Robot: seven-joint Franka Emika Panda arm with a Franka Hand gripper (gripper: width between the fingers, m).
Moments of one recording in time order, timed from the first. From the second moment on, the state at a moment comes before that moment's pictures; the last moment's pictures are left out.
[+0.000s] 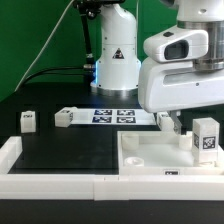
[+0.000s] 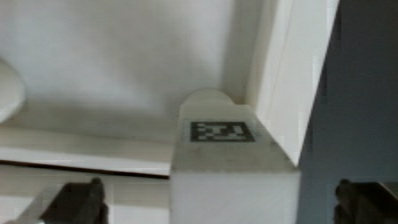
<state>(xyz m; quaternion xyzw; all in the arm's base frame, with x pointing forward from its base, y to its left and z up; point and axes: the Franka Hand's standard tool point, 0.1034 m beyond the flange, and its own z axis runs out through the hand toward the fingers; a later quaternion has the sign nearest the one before) 0.611 0.117 0.083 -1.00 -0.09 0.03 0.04</state>
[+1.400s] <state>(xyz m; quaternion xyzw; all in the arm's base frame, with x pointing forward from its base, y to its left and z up) 0.609 0.122 0.081 -0.92 0.38 0.02 0.03</state>
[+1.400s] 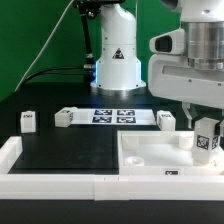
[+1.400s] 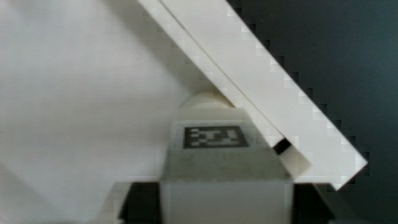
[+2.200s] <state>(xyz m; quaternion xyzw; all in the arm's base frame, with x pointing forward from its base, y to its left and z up) 0.608 0.122 0.080 -0.88 0.47 0.03 0.03</state>
